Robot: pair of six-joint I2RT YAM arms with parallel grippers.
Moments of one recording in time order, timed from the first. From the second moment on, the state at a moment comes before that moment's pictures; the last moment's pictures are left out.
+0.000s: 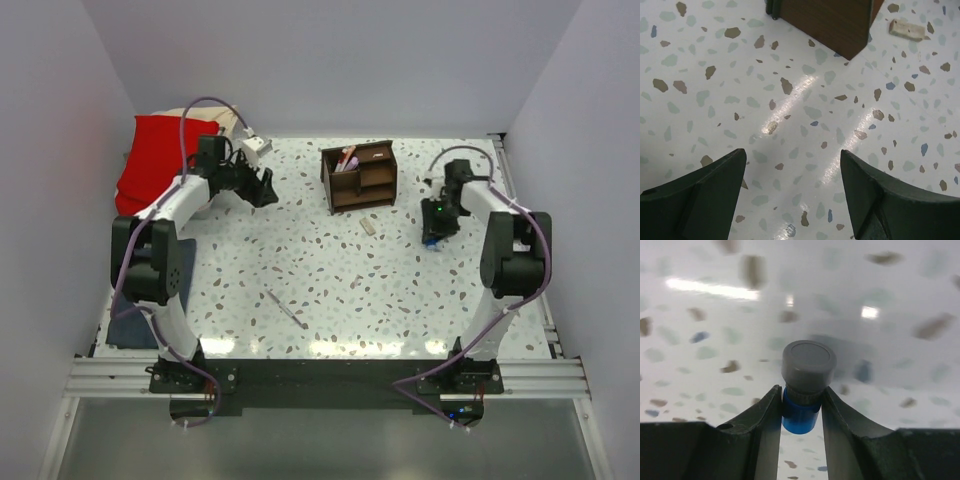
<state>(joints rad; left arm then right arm) -0.11 1.85 1.38 -0.31 0.67 0.33 -0.05 1.89 1.31 -0.74 -0.14 -0.08</state>
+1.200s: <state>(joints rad) -0.34 1.84 0.91 0.28 1.06 0.36 0.46 1.61 0.95 -0.47 -0.47 -0.79</state>
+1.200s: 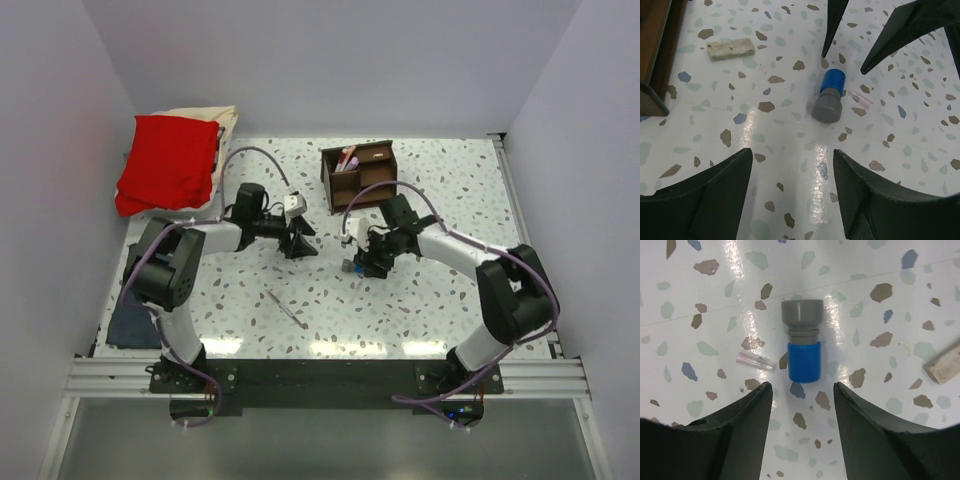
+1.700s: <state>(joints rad) -0.56 1.92 0.99 0.23 1.06 0.54 0.27 1.48 0.90 -0.46 -0.55 -0.71</state>
